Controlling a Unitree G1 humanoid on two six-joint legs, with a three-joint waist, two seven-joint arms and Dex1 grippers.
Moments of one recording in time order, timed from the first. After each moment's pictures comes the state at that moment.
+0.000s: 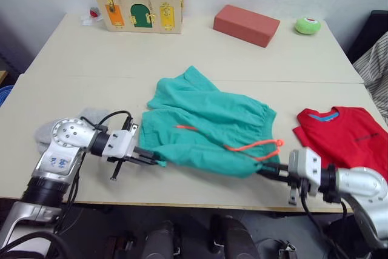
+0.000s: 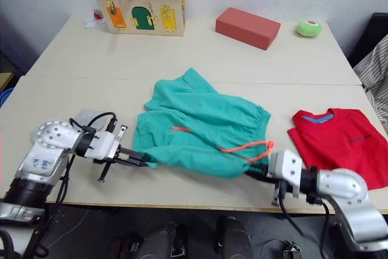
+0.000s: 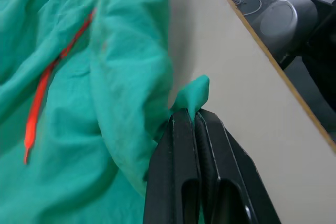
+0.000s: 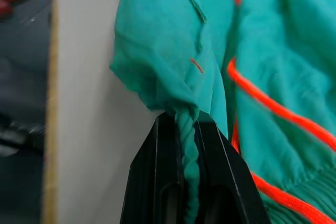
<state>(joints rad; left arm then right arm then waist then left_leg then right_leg) -0.38 0.83 -0.07 0.11 -0.33 -0.16 -1.49 0.16 -0.78 -0.11 -0.35 0.33 -0.02 1.12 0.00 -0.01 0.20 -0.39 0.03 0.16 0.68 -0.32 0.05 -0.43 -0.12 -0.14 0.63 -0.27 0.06</state>
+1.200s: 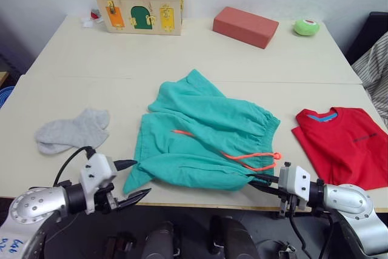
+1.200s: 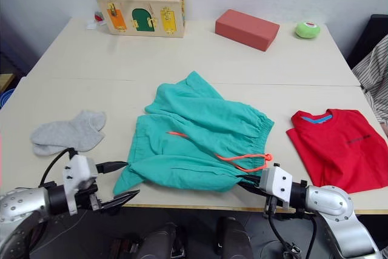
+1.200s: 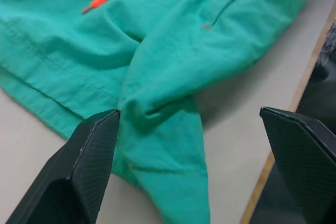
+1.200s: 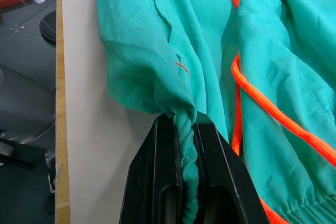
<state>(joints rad) 0.33 0.78 0.24 -0.60 -0.37 0.39 -0.78 0.18 -0.72 -0.04 -0.34 0.30 -0.06 1.03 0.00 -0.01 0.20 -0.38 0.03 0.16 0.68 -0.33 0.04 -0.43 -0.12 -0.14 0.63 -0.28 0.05</state>
